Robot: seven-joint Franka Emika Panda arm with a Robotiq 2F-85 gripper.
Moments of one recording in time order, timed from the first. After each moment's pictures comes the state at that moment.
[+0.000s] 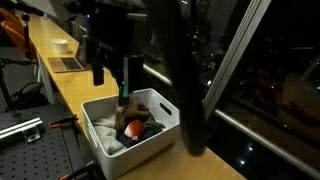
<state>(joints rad) -0.09 -0.45 -0.30 -2.42 -0.17 2.02 -0.51</state>
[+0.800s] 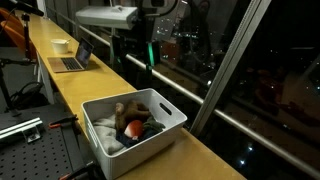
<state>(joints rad) 0.03 -0.31 -0.18 -2.39 -0.13 2.33 -0.51</state>
